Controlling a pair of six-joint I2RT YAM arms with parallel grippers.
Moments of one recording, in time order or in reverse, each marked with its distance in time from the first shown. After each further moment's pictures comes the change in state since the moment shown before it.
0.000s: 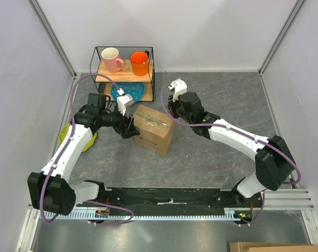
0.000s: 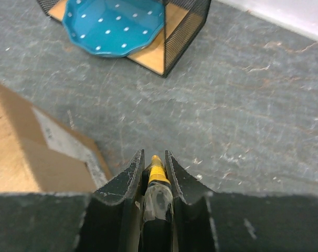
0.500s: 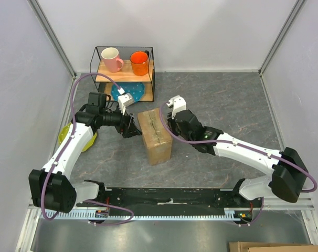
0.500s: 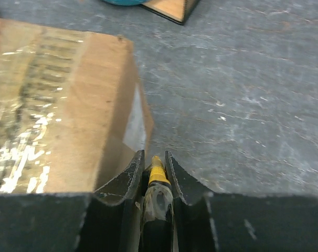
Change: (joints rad) left arm 0.004 0.023 0.000 0.042 0.109 -0.016; right arm 0.206 -0.180 -0.122 -0.188 0.180 0.156
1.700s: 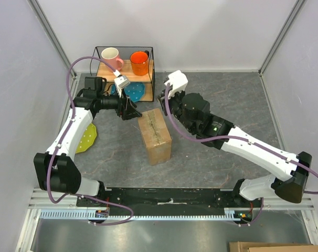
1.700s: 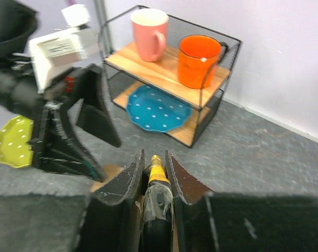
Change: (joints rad) left arm 0.067 0.180 0.219 0.058 0.164 -0.015; right arm 0.062 -0.025 0.372 0.015 0.084 -0.201
